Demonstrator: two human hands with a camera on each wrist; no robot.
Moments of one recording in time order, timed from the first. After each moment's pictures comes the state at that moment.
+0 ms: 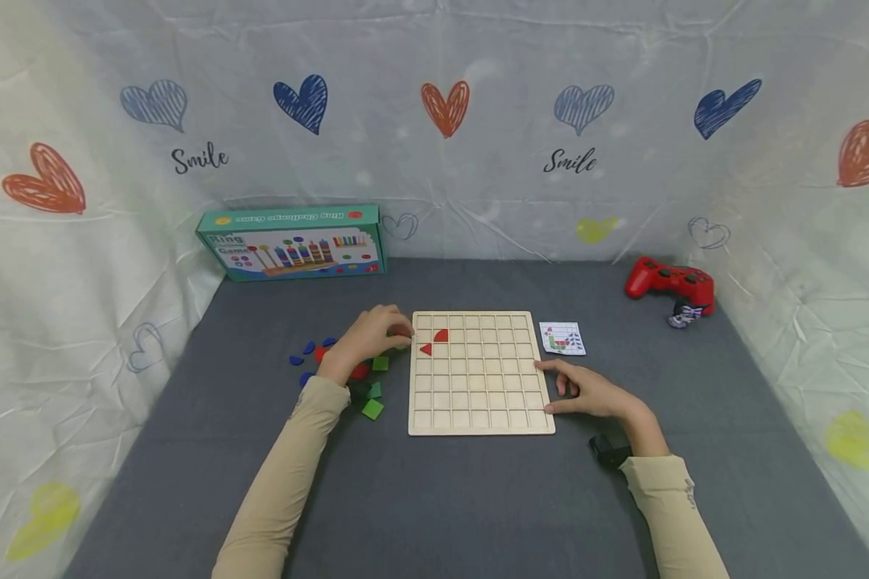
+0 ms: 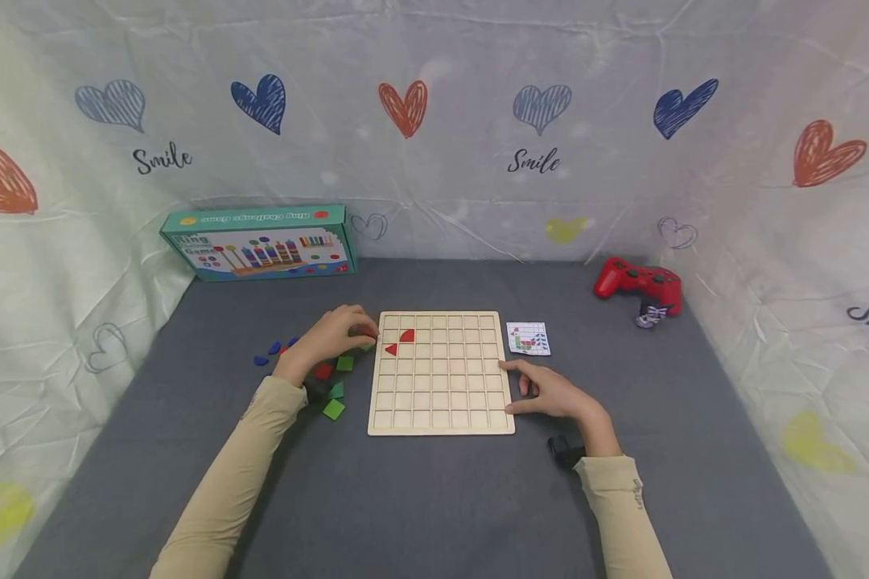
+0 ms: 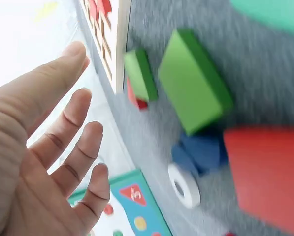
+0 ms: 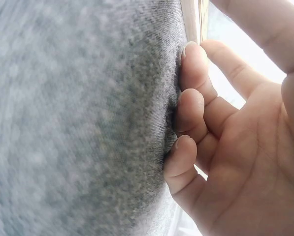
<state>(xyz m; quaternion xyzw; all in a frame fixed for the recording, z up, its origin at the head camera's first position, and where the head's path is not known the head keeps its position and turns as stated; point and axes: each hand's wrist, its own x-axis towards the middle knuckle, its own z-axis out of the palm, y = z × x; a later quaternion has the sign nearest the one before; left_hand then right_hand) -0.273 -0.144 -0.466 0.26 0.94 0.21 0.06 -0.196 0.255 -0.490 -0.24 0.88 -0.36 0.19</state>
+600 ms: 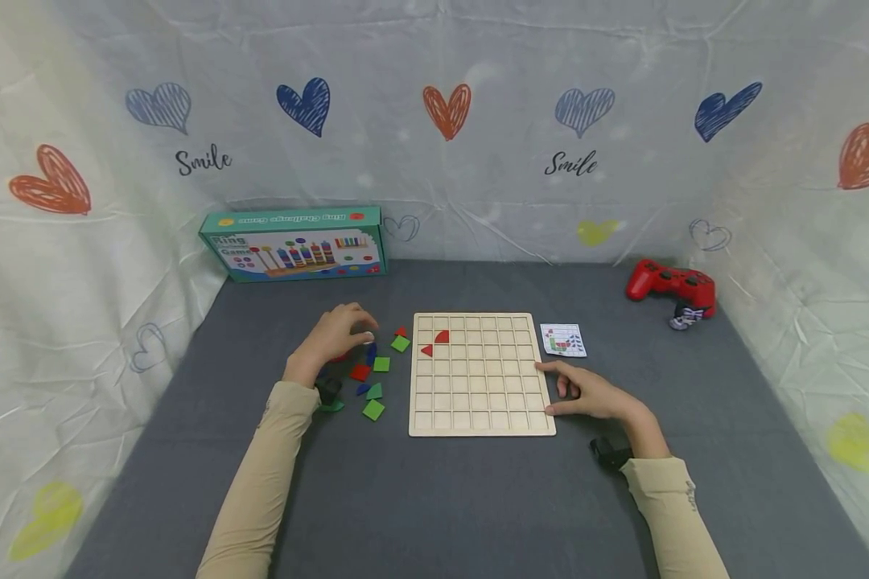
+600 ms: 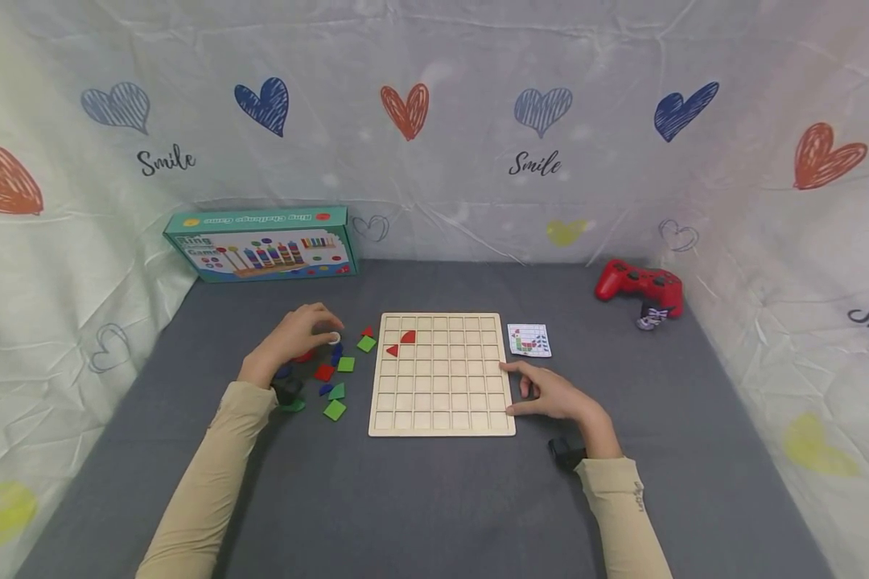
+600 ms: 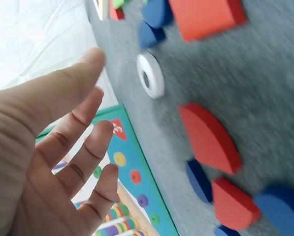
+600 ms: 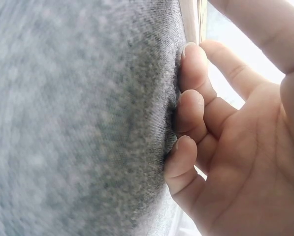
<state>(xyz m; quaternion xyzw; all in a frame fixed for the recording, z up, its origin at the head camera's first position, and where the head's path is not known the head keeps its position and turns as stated) -0.268 -0.195 -0.460 0.18 0.96 0.20 0.07 -0.195 0.254 -0.491 -0.23 0.88 -0.37 0.19</state>
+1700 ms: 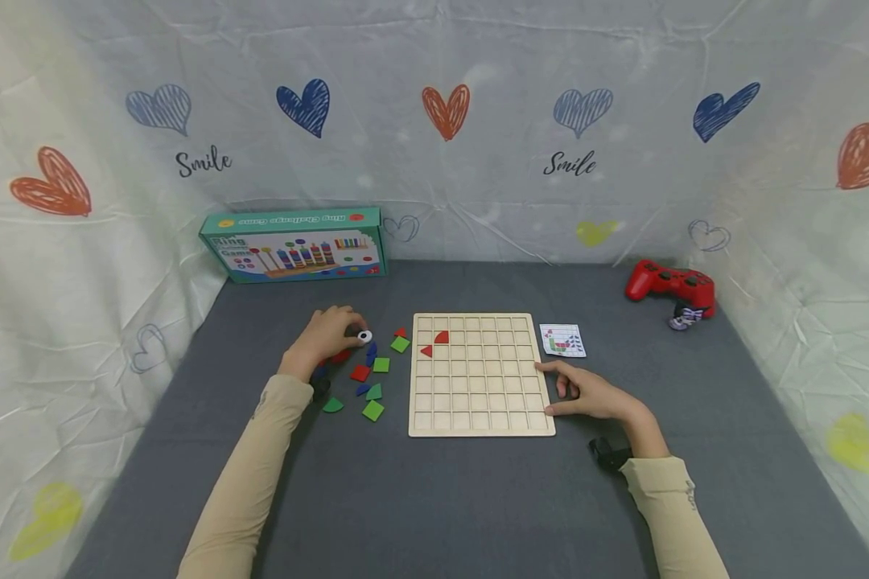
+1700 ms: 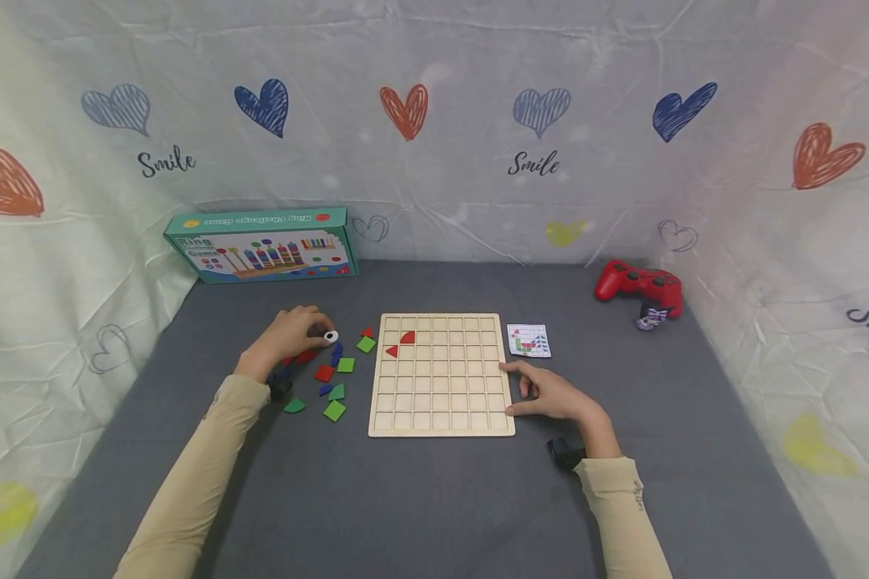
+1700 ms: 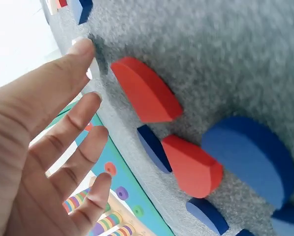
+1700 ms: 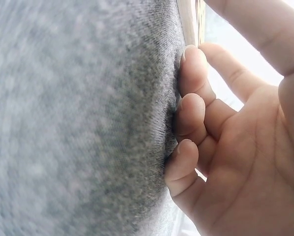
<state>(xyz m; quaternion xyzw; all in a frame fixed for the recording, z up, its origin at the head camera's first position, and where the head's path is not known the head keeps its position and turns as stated) -0.275 -0.208 -0.467 0.19 0.97 0.13 0.07 -0.196 0.256 -0.492 -0.23 0.88 -0.37 0.19</state>
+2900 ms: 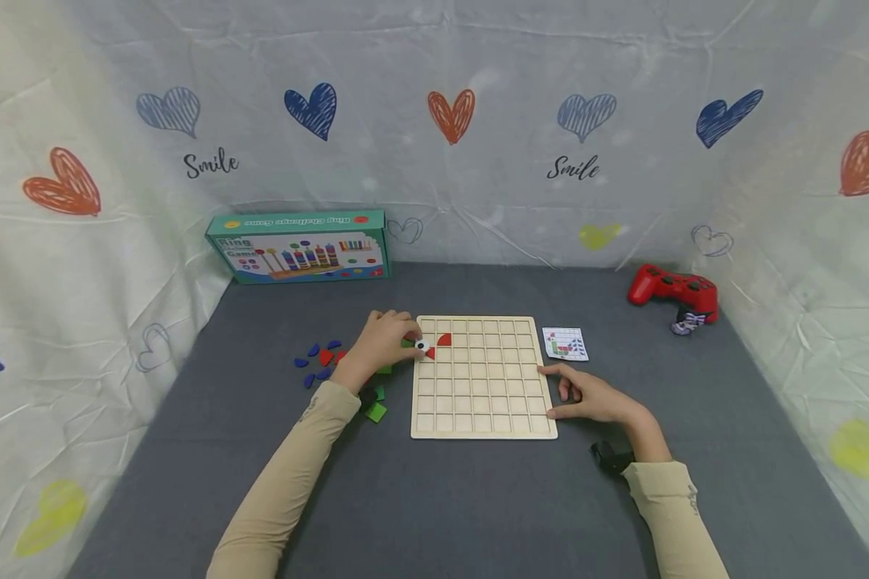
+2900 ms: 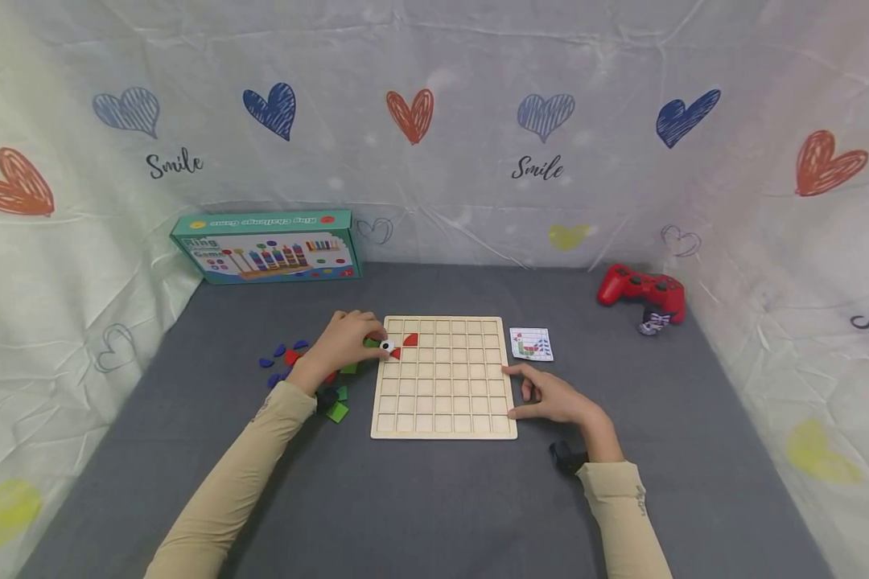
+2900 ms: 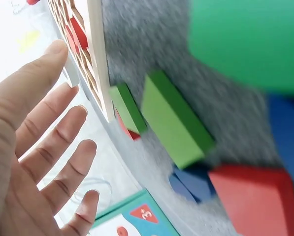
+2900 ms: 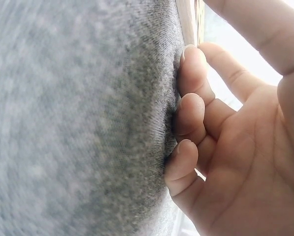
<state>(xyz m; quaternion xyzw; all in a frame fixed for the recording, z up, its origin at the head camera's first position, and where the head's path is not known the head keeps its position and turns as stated) -0.263 -0.127 -0.471 0.25 0.96 0.10 0.00 -0.195 0.256 -0.492 -0.24 0.88 -0.36 0.19</state>
